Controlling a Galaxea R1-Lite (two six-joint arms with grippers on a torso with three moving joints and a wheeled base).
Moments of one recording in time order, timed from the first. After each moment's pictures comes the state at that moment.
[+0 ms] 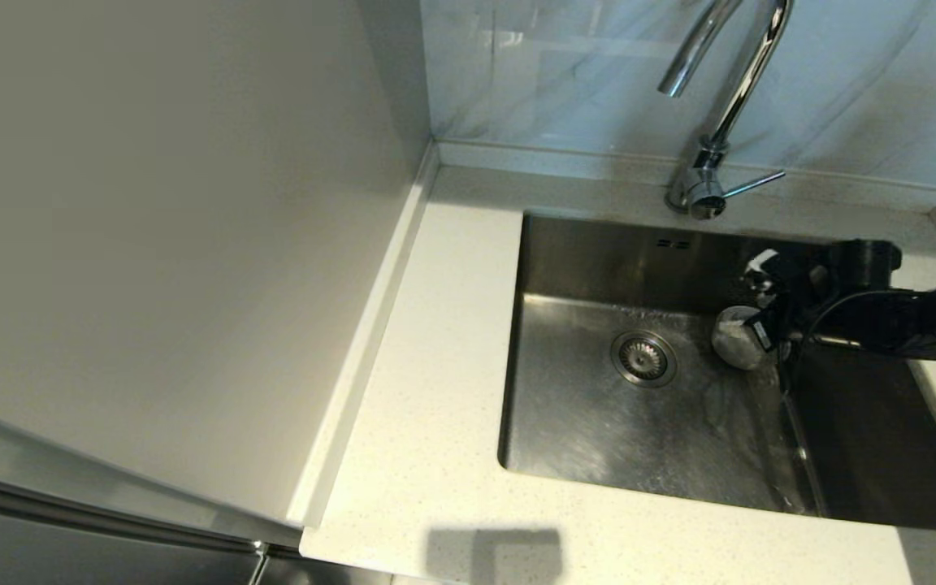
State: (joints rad) left arm 0.00 0.00 0.00 0.00 0.02 -0.02; right arm -0.21 2.24 -1.50 -0.28 0.23 -0.61
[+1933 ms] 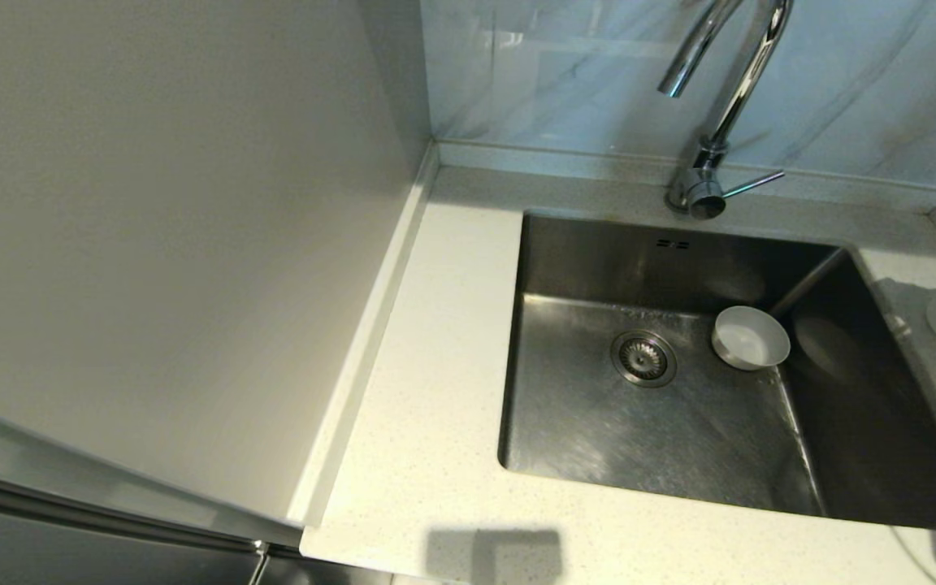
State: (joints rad) left arm 0.00 0.00 0.00 0.00 0.02 -0.02; right arm -0.50 1.89 -1.65 0.51 -0.06 -0.64
